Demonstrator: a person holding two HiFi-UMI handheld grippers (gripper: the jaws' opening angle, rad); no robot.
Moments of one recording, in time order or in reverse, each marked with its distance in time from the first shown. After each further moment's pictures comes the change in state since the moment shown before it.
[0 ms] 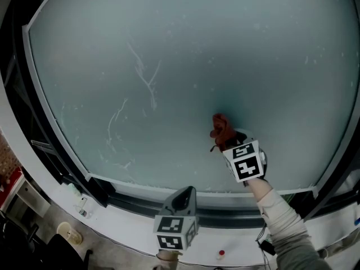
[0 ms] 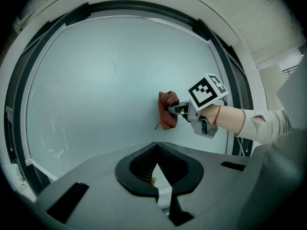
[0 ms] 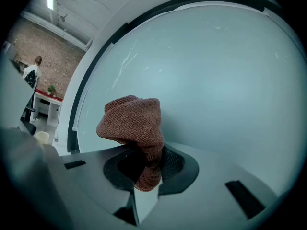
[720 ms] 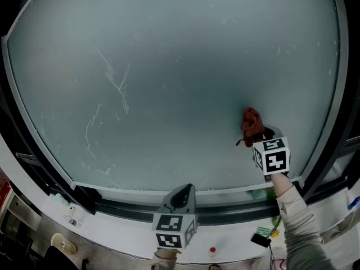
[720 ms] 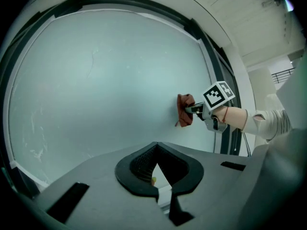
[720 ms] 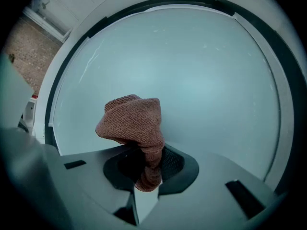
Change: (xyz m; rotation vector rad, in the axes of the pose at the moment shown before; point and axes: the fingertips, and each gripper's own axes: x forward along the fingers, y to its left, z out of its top) left arm 0.026 -0.057 0.000 0.029 0.011 -0.134; right arm -0.089 -0.150 -0.069 0.067 0.080 -0.277
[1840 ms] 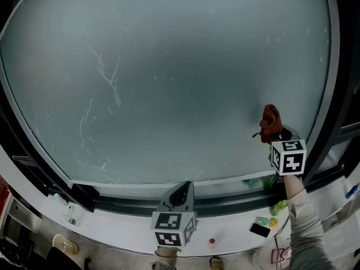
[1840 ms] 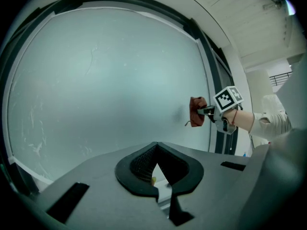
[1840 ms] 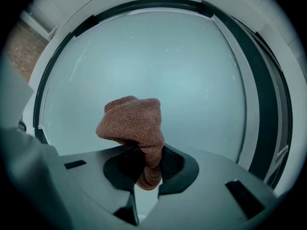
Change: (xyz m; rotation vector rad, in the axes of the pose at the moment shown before) left arm -0.012 -0.018 -0.015 -0.014 0.019 -0.031; right arm -0.063 -0.060 -0.049 0.085 0.039 -0.145
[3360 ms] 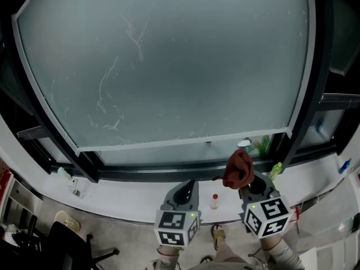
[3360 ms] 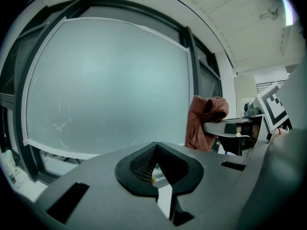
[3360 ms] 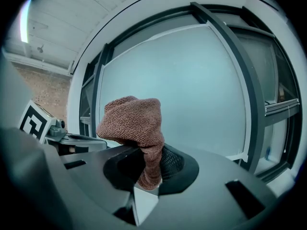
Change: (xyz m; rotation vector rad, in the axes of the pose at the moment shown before) left arm -0.210 -0.071 -0.081 -0.053 0.040 -0.050; right arm -0.332 0.236 -0.073 0.221 -0.007 0.353
